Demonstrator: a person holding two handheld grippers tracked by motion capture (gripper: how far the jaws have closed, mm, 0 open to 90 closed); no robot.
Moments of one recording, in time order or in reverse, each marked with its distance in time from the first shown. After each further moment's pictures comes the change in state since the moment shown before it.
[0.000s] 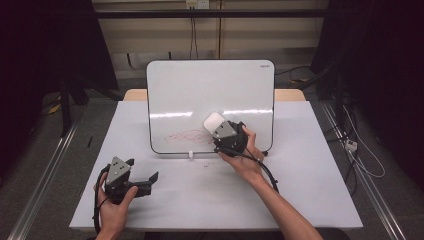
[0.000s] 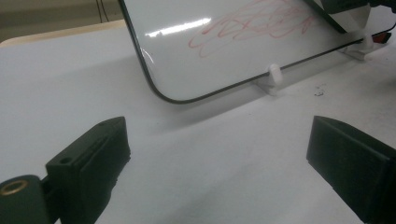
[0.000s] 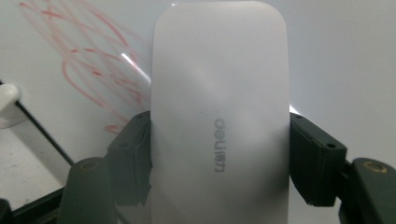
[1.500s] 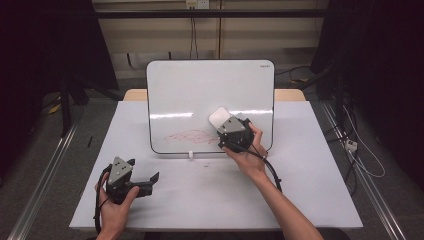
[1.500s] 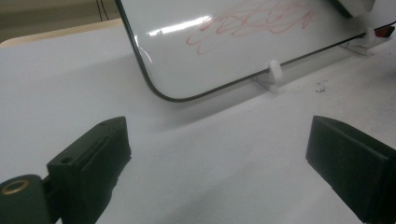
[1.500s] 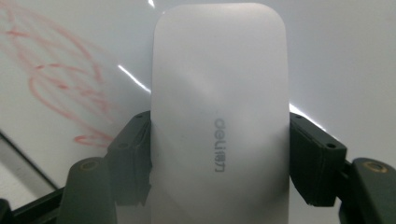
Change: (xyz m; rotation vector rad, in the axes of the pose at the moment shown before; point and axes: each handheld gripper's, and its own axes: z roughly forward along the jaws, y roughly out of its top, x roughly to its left) left arm 0.001 0.000 0.003 0.012 0.014 0.004; right arm -0.020 -0.001 -0.001 -0.024 -0.019 0.087
